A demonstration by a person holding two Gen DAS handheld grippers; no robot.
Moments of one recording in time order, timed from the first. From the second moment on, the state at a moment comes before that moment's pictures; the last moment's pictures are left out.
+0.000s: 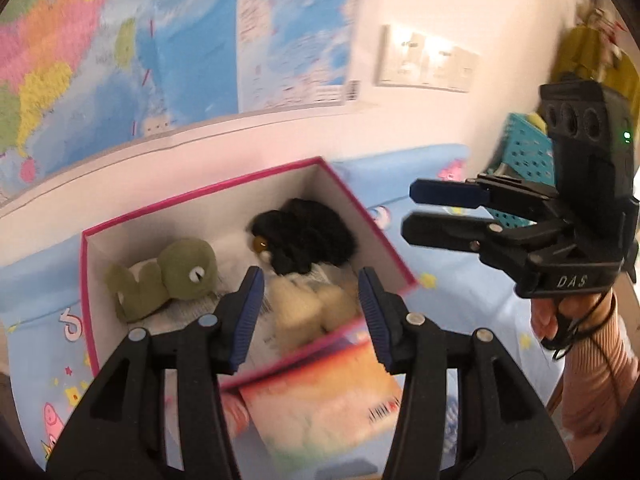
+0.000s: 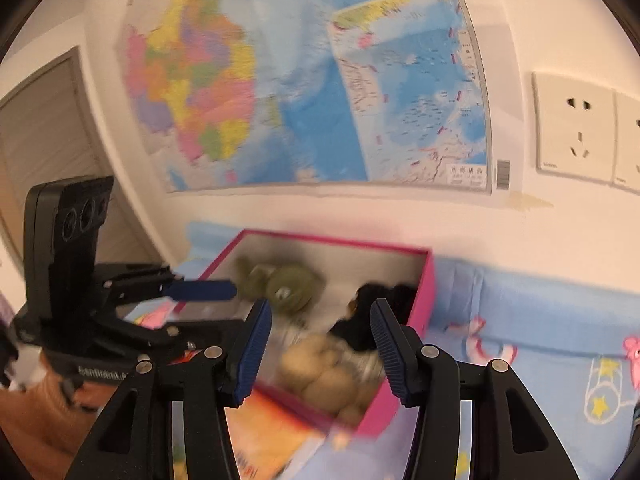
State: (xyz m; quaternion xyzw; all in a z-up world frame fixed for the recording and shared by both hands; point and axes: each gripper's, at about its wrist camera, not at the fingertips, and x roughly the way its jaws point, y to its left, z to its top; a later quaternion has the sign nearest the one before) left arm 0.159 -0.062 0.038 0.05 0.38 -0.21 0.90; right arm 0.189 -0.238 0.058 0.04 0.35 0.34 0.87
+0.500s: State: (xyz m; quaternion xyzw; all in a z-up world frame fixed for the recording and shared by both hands) left arm 0.060 -0.081 -0.027 0.04 0.41 -0.29 0.87; right arm 0.064 -0.261 -0.033 -0.03 0.48 0.35 0.80
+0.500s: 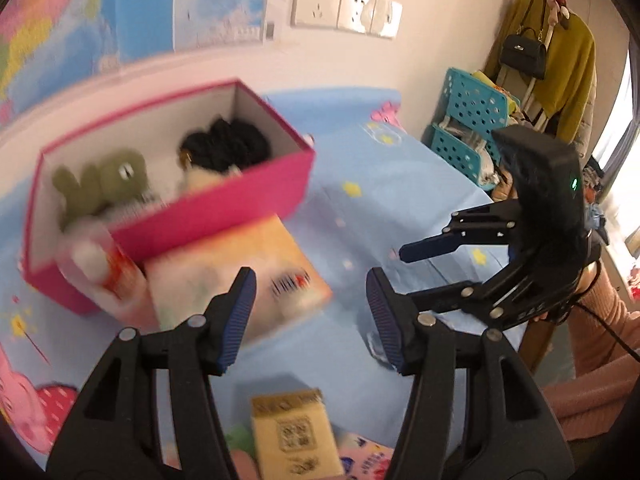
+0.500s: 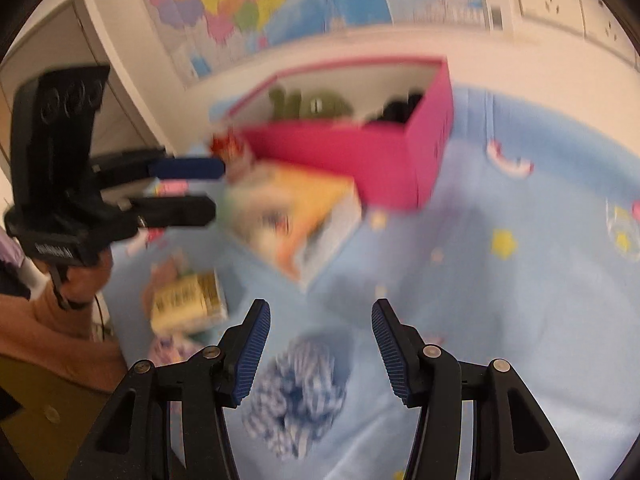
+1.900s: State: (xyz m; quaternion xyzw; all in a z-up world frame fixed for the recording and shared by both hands) left arm 0.031 -0.094 -0.084 0.01 0.48 -0.31 0.82; right arm 0.050 -0.253 -0.073 -0.01 0.51 0.33 0.79
